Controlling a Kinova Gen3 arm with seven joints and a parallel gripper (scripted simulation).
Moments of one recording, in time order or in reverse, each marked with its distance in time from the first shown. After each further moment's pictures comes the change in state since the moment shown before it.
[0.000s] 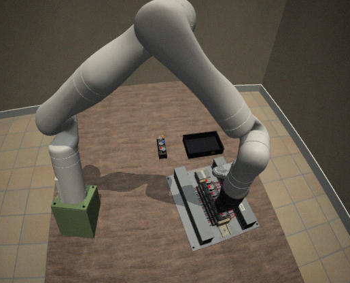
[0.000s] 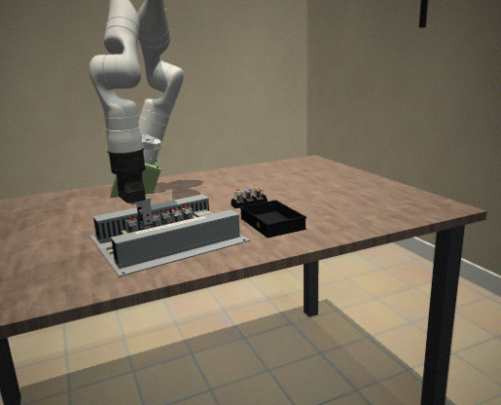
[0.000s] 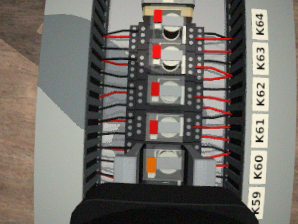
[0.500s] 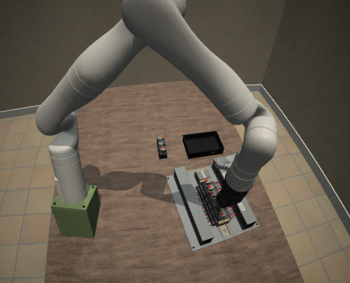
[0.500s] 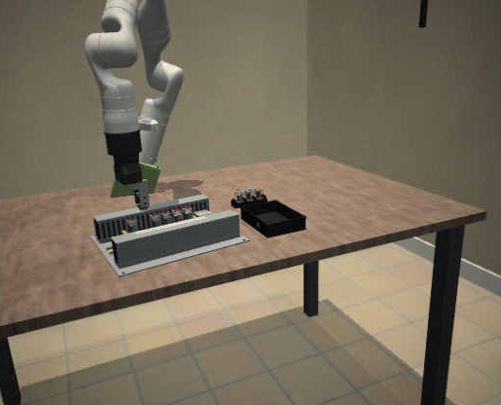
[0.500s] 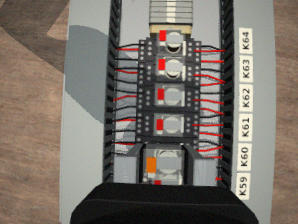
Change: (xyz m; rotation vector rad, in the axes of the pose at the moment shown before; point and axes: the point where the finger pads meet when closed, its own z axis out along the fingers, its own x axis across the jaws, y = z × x) arm -0.004 0.001 -0.043 0.003 -0.012 0.004
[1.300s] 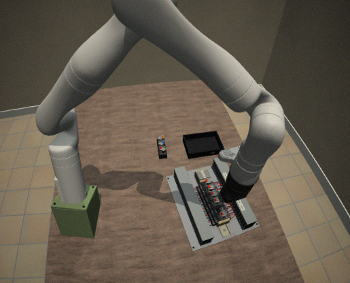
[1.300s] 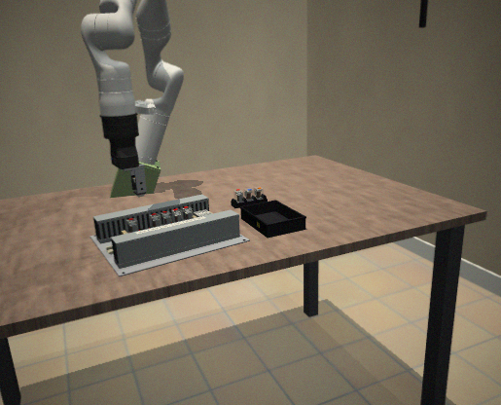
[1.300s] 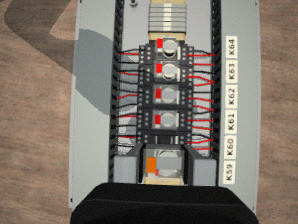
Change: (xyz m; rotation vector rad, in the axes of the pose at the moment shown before) arm 0.002 0.004 -0.037 -0.007 0.005 0.003
